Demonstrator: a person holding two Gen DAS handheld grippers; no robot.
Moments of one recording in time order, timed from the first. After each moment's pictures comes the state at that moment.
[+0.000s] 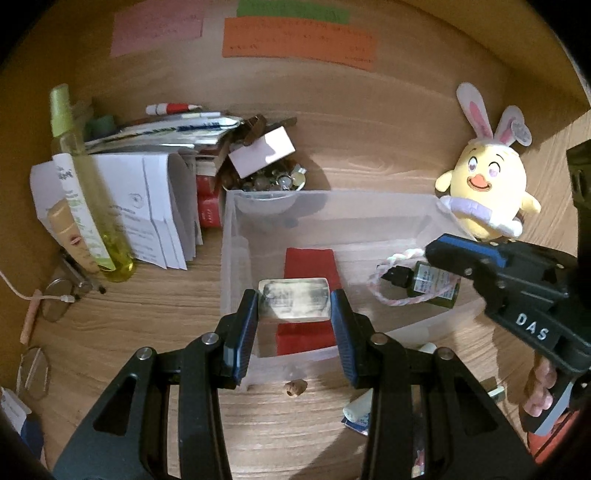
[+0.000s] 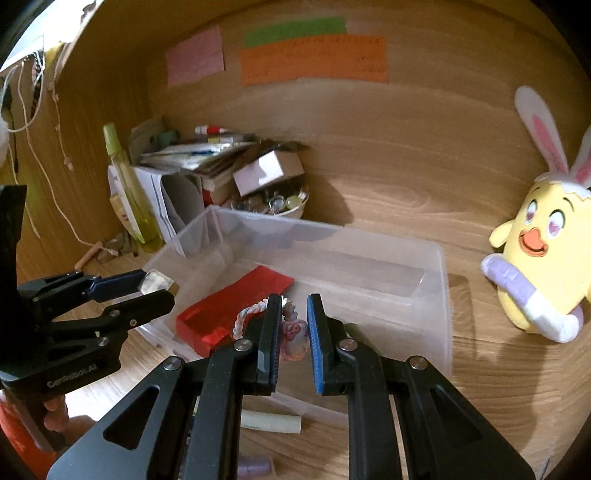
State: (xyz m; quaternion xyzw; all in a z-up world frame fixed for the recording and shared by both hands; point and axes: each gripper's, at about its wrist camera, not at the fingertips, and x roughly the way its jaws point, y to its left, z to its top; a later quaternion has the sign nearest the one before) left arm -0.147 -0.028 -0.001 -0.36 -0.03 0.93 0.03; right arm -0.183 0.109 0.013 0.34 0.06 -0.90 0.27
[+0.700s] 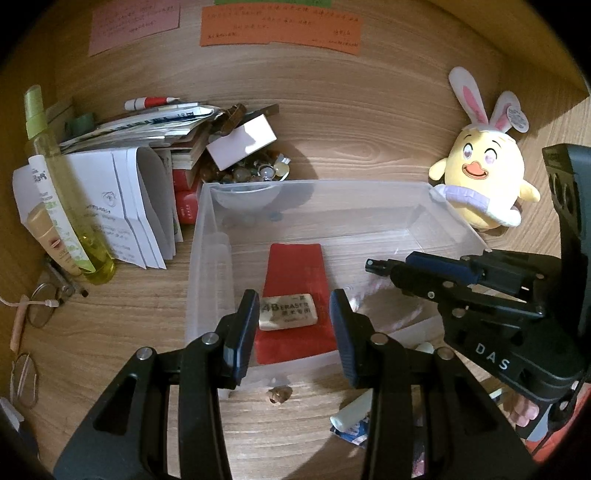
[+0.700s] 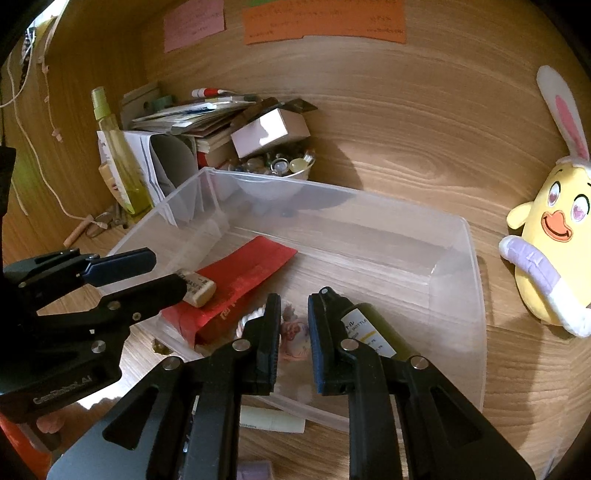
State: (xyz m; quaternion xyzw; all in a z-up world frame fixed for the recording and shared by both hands) left arm -0.159 -0.017 -0.008 -0.37 -0.02 0.93 0.05; right arm -0.193 0.101 -0.009 0.38 0.08 -0.88 0.27
